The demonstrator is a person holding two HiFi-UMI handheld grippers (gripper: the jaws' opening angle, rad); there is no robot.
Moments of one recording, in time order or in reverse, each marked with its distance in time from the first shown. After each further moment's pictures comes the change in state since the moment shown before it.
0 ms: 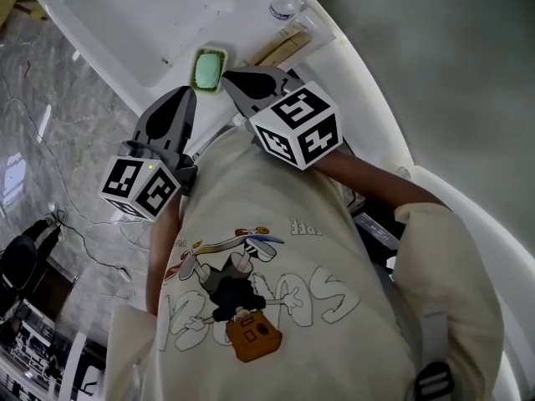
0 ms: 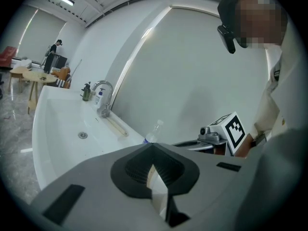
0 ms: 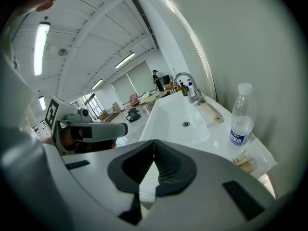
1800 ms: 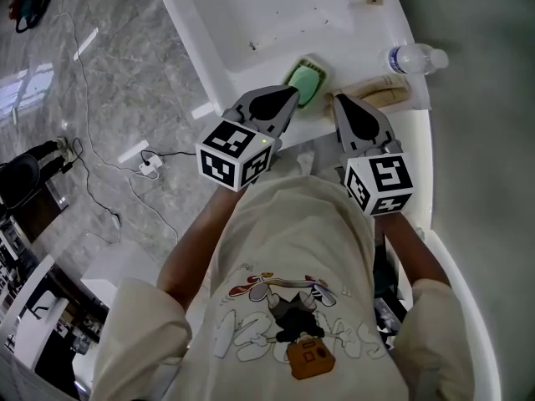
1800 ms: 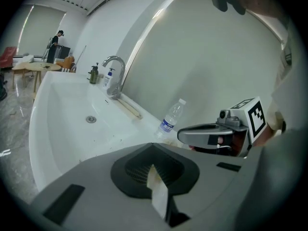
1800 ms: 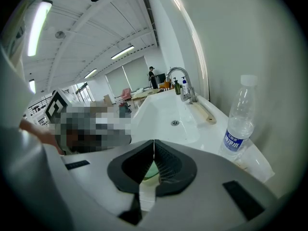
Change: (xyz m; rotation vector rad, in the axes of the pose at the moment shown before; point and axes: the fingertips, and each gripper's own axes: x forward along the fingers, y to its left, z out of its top) left arm 0.048 0.070 -0.058 -0.040 0.157 0.060; right arm 0.038 -0.041 -0.018 -0.089 0.032 -0.135
